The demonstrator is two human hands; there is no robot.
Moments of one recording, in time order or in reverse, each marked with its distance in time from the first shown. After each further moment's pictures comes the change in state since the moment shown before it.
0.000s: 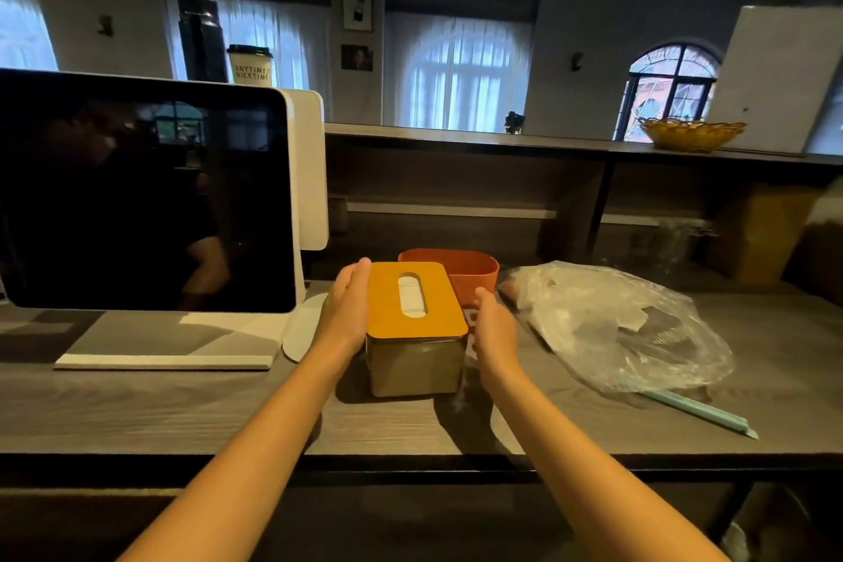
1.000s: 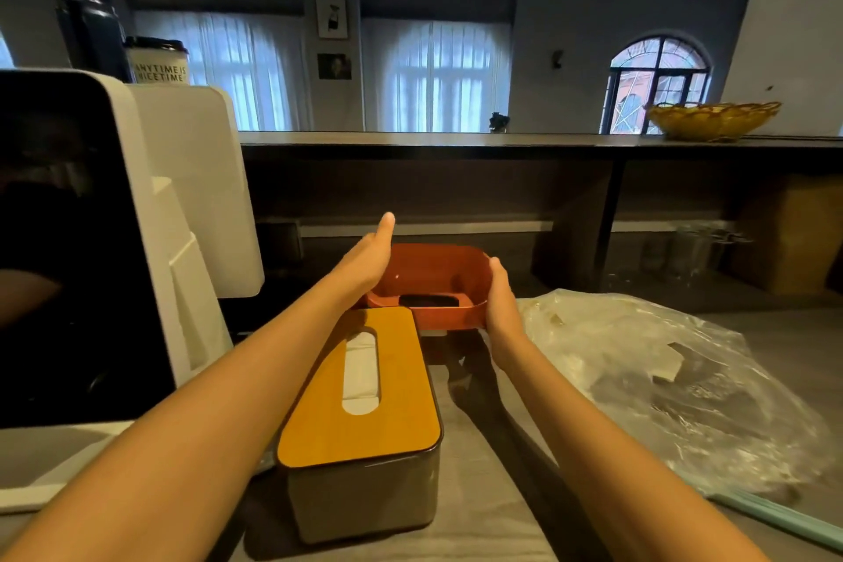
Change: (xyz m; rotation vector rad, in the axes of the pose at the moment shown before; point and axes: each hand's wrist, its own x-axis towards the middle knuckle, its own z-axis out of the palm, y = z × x) left_hand 0.206 0.017 0.110 0.352 -0.128 -0.102; right_hand 0.188 -0.009 -0.004 0.096 -0.111 0.071
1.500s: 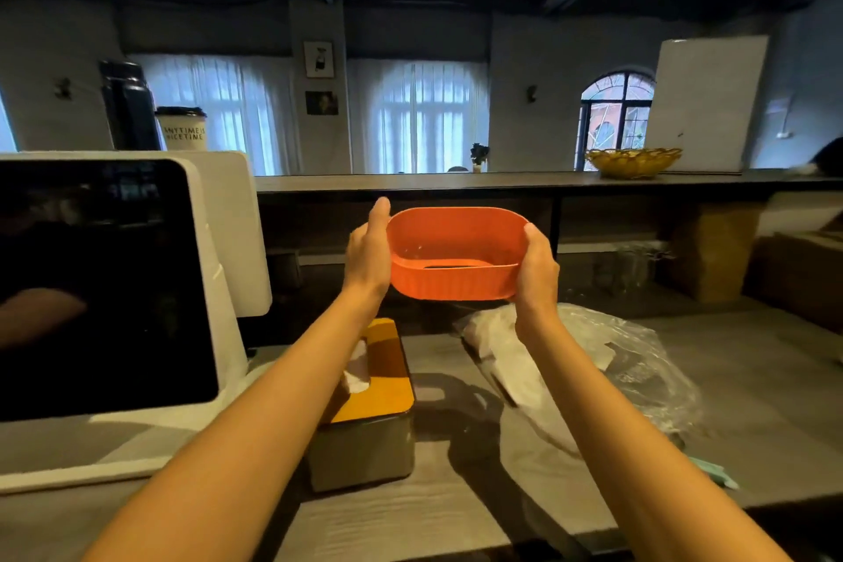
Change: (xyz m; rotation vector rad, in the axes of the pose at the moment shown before) left_hand -0.138 0.068 -0.020 -0.416 0.127 0.428; right_hand -0.120 -0.098 -0.049 0.036 0.262 -0.429
